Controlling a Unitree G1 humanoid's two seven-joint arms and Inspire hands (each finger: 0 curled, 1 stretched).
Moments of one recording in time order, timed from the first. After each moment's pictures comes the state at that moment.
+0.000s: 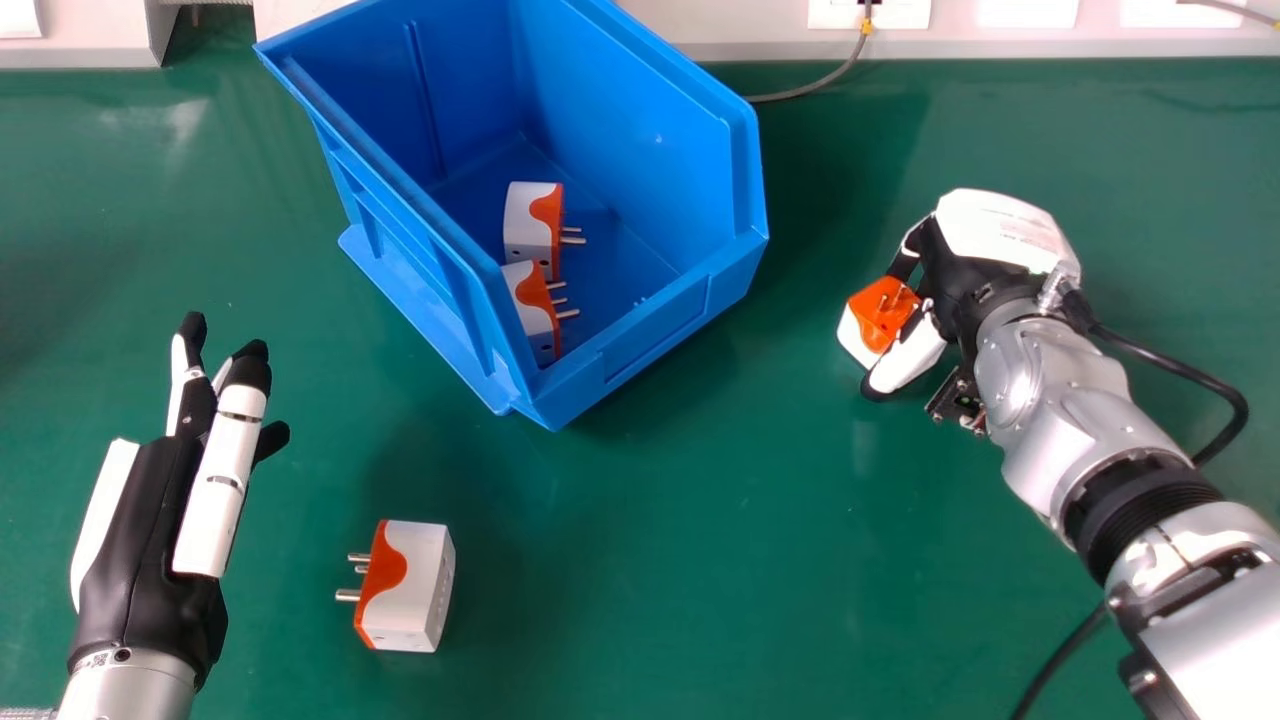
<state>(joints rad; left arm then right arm) 0.32 0.22 0.26 -0.16 -0.11 -0.05 -0.17 -0.86 -0.26 0.45 1.13 -0.64 0.19 -0.10</state>
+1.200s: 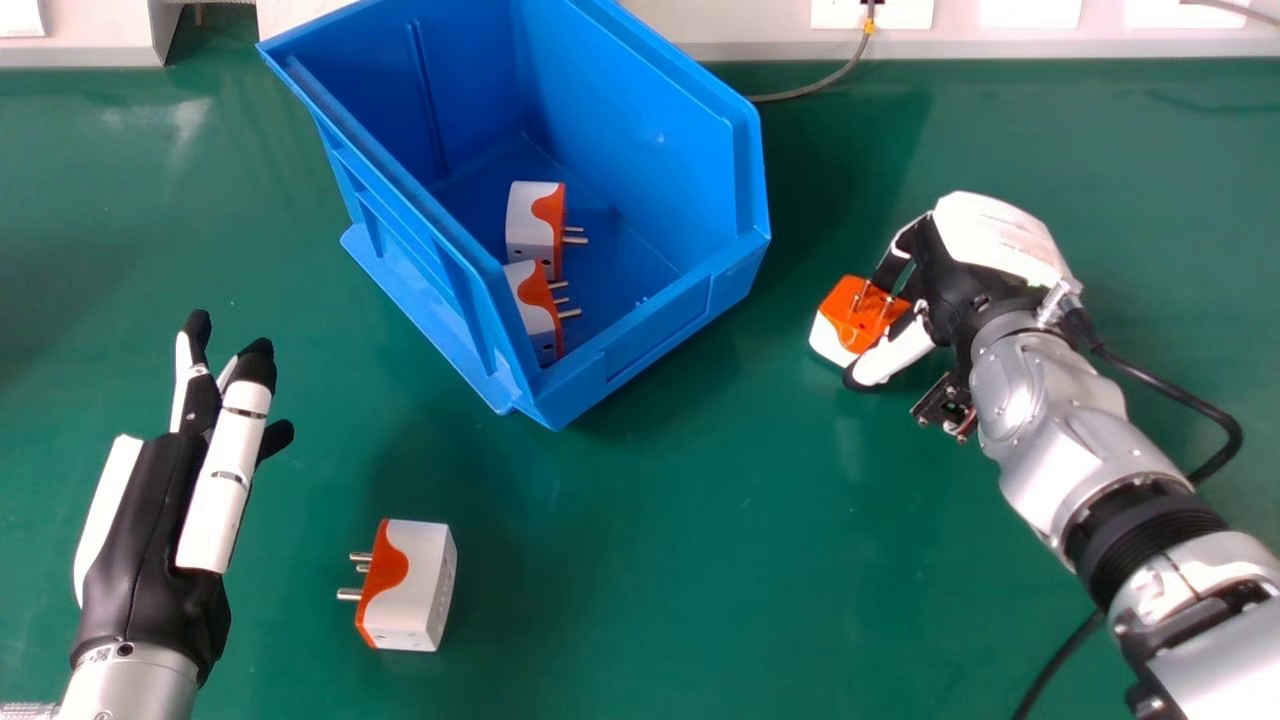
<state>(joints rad) 0.31 0.22 0.26 -0.17 -0.11 -0.02 -0.17 -0.79 -0.28 0.41 1.03 -0.59 0.16 -0.13</state>
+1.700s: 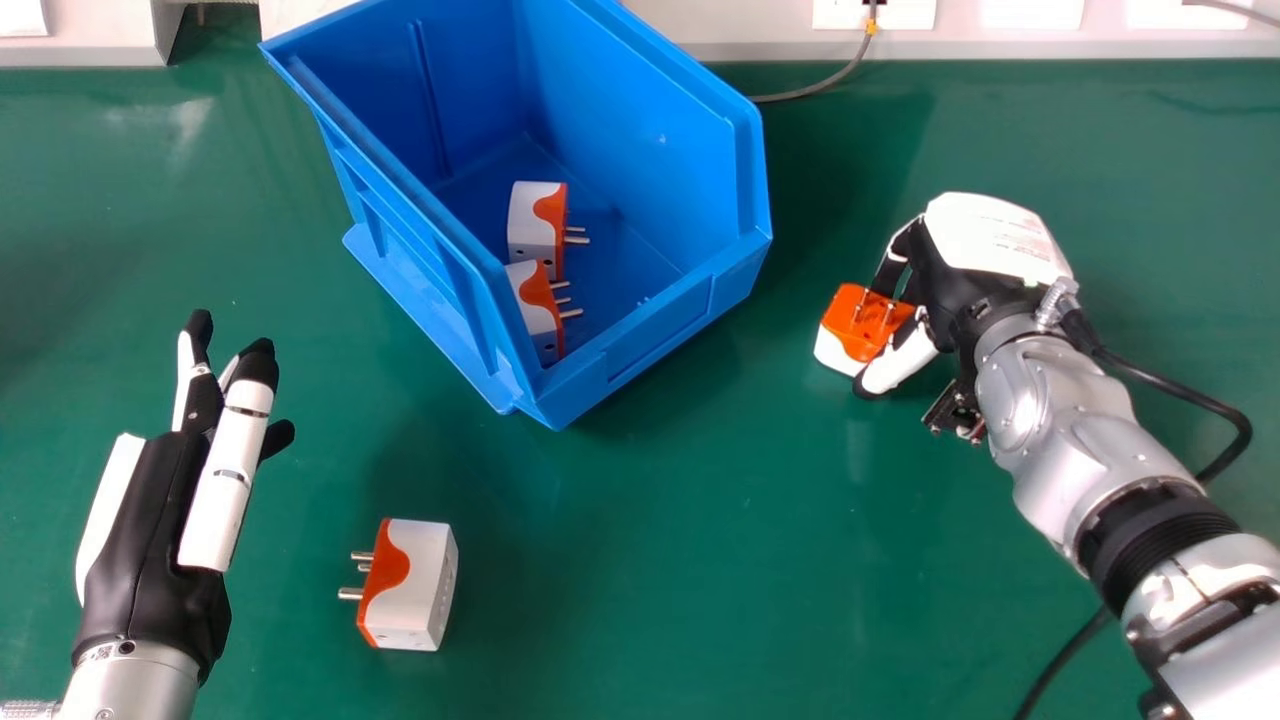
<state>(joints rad) 0.31 0.23 0.26 -0.17 -0.10 -0.01 -0.17 -0.79 -0.29 0.46 1.05 -0.64 0.14 -0.15</state>
